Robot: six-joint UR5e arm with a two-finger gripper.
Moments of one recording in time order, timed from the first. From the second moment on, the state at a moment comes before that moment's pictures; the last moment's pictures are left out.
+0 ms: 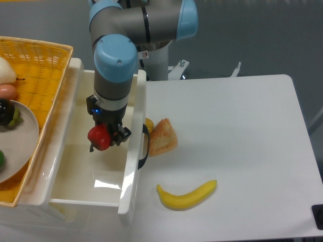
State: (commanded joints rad) arm 2.20 -1.85 -1.46 -1.40 1.36 1.01
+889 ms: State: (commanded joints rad) arm 2.18 -1.87 -1.46 -1.40 1.39 1.05
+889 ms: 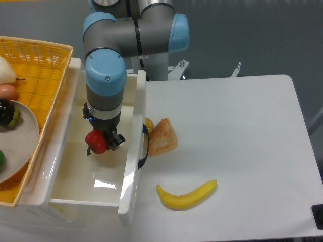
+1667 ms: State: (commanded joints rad) arm 2.27 -1.79 -1.45 -1.37 1.29 1.06
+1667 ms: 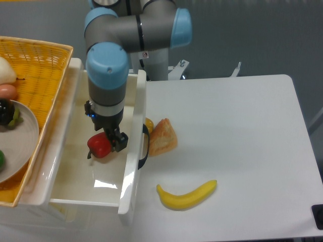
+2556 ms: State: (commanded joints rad) arm 2.46 -1.71 -1.45 -1.23 1.13 0.78
